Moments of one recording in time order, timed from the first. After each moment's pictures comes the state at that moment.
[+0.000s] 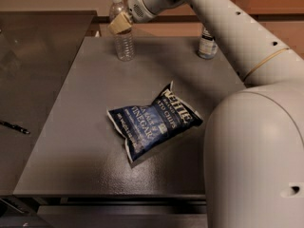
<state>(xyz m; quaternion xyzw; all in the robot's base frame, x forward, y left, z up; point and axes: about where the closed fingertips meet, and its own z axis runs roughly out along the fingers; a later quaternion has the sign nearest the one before) 0.780 0.086 0.937 -0.48 0.75 0.20 0.42</state>
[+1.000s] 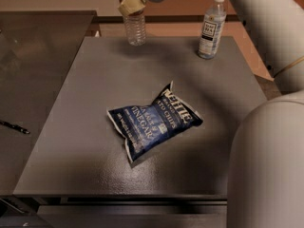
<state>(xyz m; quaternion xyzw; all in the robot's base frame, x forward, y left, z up) 0.743 0.047 1.010 -0.50 0.72 0.18 0.44</state>
